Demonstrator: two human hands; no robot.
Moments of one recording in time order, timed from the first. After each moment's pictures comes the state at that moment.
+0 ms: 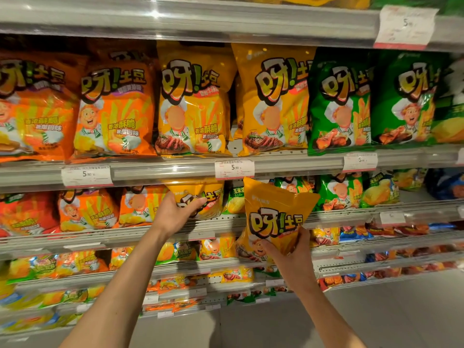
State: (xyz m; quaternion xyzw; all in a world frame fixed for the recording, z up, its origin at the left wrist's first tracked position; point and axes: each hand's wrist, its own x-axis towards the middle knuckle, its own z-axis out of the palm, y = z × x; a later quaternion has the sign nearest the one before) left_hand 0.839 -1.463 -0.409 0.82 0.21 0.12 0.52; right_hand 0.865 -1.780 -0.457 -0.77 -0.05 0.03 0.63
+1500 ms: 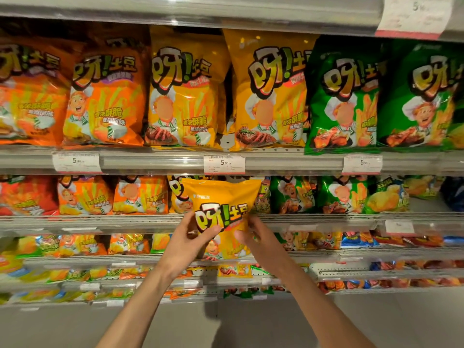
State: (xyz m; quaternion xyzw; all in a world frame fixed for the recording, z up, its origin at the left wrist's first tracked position) left_hand 0.782 -1.570 -0.415 0.75 0.22 0.10 0.61; right_hand 0.889 -1.759 -0.427 -0.76 -0.23 0.27 0.54
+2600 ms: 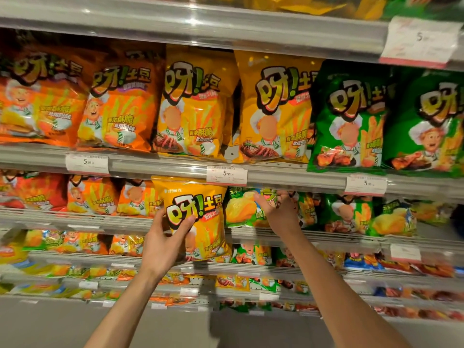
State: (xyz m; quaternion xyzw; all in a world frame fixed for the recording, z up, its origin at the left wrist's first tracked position) left_hand 0.775 -1.548 -0.409 0.74 0.31 0.26 0.54; right_hand 0.988 -1.743 -0.396 -0.82 -0.16 0.07 0.55
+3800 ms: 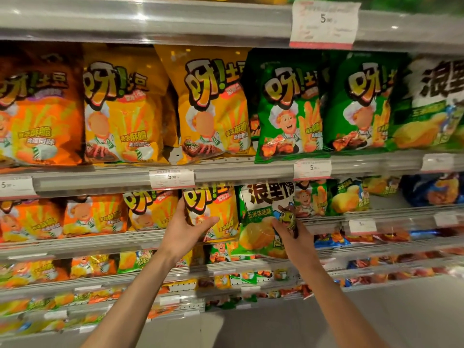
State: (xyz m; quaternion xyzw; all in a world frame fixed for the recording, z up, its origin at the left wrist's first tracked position) left_hand 0.879 -1.616 -0.410 0.80 0.19 0.13 0.56; right_hand 0.974 -1.886 -0.438 -0.80 -0.01 0.09 0.59
